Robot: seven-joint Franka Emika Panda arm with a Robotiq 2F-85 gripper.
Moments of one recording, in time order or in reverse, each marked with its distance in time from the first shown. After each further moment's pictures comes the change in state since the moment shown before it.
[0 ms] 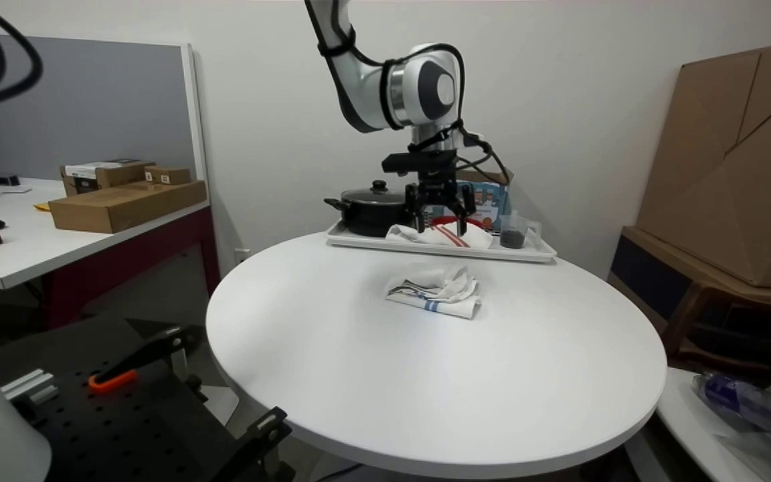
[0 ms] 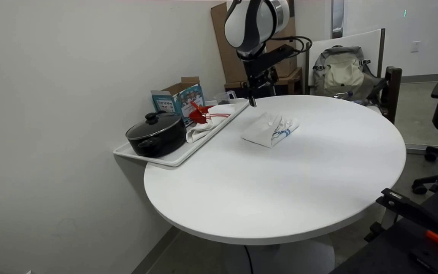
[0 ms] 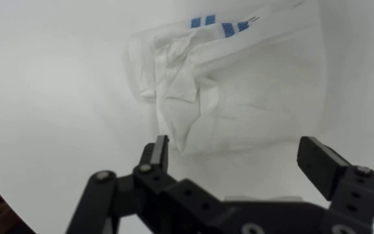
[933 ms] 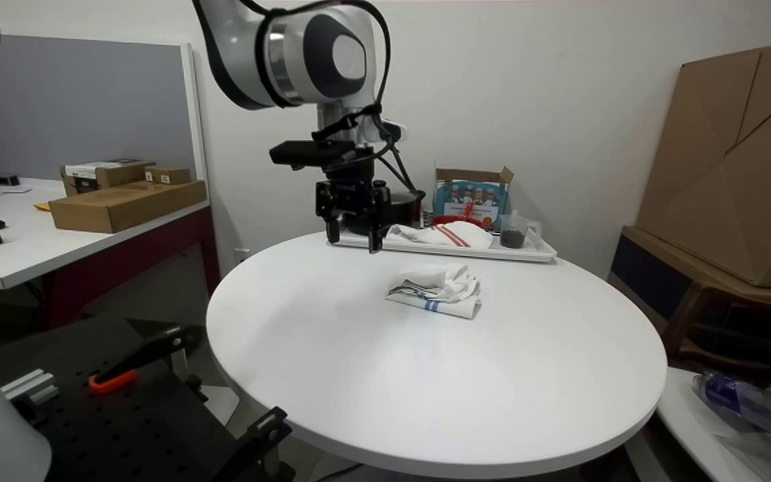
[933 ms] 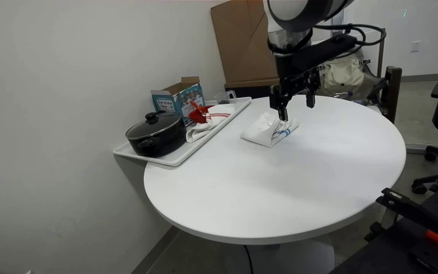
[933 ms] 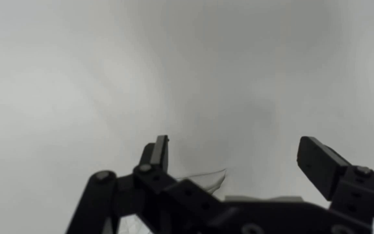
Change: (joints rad) arm 0.046 -0.499 0.020 -0.768 0.029 0.227 0.088
